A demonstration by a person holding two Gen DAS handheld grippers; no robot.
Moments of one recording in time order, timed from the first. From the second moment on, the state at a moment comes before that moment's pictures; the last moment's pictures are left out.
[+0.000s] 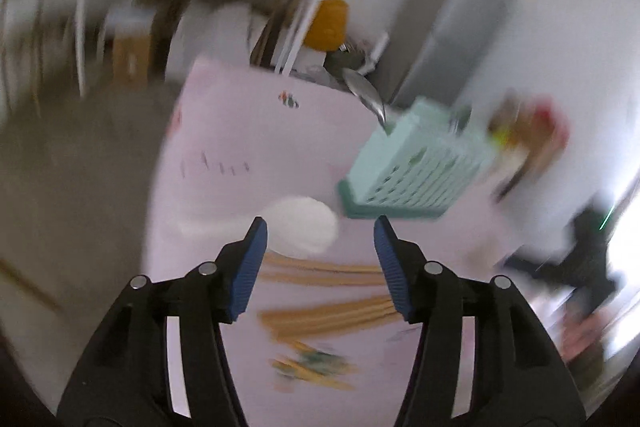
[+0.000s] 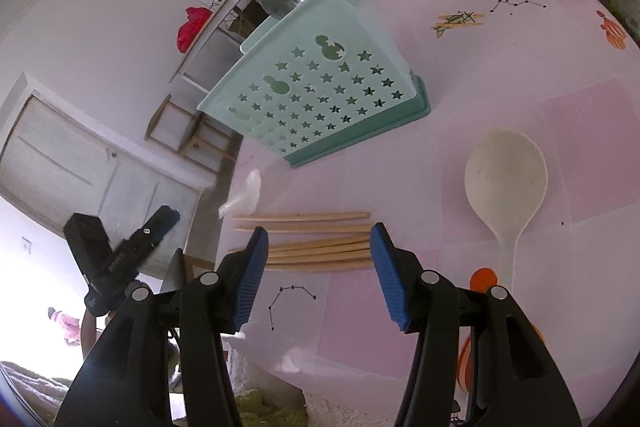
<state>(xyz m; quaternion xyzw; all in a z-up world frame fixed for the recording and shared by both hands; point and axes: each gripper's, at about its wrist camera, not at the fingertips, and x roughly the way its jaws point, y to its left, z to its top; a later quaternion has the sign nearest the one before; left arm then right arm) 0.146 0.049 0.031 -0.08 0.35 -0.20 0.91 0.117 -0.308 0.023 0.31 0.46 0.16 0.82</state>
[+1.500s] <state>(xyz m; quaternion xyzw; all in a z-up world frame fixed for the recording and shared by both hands) 0.274 0.022 -0.048 0.14 0.48 -0.24 0.83 0.138 -0.304 0.009 0.32 0.47 0.14 0.81</state>
